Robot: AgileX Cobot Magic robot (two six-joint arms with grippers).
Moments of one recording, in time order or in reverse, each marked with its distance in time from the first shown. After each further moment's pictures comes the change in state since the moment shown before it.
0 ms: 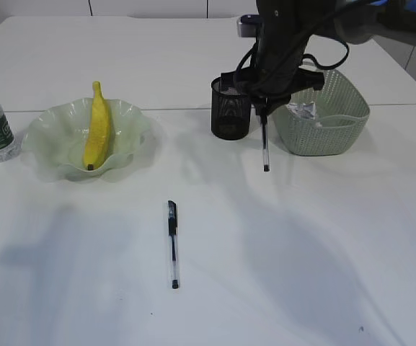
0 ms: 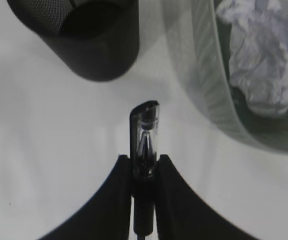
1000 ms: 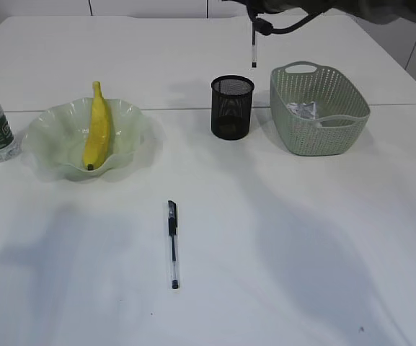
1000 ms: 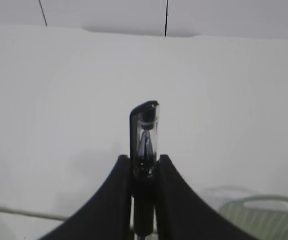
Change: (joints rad) left arm 0.000 0.000 0.000 0.012 0.000 0.000; right arm -0.077 0.017 -0.120 -0.257 -0.638 0.012
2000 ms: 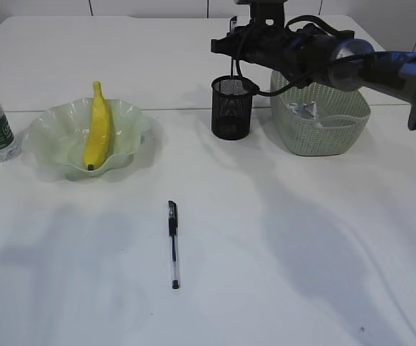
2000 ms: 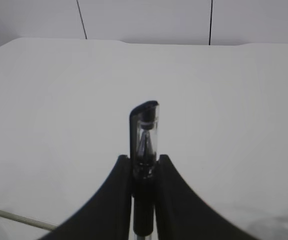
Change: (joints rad) left arm 0.000 0.000 0.000 0.002 0.000 0.000; right arm -0.048 0.221 -0.004 -0.043 -0.395 0.066
